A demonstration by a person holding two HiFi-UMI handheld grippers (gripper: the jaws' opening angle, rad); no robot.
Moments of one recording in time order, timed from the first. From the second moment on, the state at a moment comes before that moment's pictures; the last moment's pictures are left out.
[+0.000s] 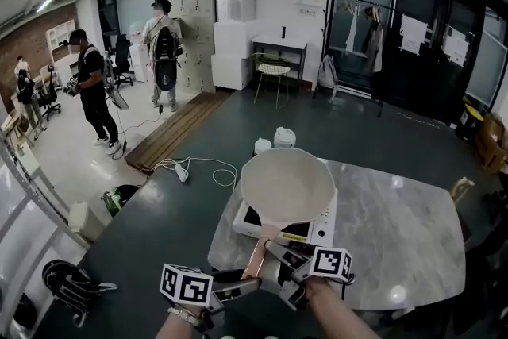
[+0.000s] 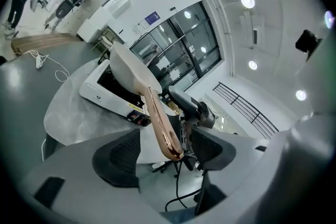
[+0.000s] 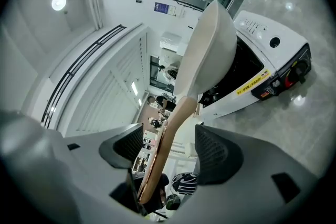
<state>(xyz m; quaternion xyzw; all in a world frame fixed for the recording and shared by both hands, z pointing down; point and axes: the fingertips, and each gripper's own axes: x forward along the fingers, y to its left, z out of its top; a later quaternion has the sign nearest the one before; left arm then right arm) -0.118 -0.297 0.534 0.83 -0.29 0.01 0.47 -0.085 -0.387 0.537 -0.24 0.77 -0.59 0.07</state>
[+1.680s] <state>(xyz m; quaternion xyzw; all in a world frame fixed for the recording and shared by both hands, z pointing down) -0.113 -0.289 0.529 0.84 -0.27 -0.04 0.47 -0.128 -0.418 0.557 -0.20 0.76 -0.61 0.07</state>
